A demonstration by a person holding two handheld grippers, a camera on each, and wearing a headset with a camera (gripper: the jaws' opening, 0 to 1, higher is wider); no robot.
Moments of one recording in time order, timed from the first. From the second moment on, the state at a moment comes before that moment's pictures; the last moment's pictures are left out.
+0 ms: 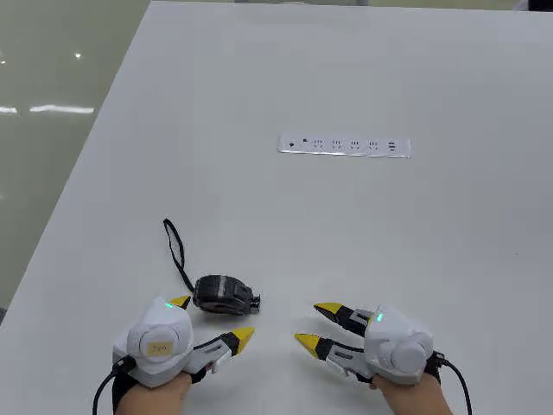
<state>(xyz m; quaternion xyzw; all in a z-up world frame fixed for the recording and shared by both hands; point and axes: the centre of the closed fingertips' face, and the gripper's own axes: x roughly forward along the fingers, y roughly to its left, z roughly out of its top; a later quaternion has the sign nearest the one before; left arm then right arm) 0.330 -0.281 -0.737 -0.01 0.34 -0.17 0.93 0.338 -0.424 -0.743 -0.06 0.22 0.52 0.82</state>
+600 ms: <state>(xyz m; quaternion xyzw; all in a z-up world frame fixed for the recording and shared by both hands) 0.313 -0.260 -0.728 0.03 0.33 -0.20 0.92 0.329 -0.456 -0.732 -0.07 0.23 0.48 0.84</state>
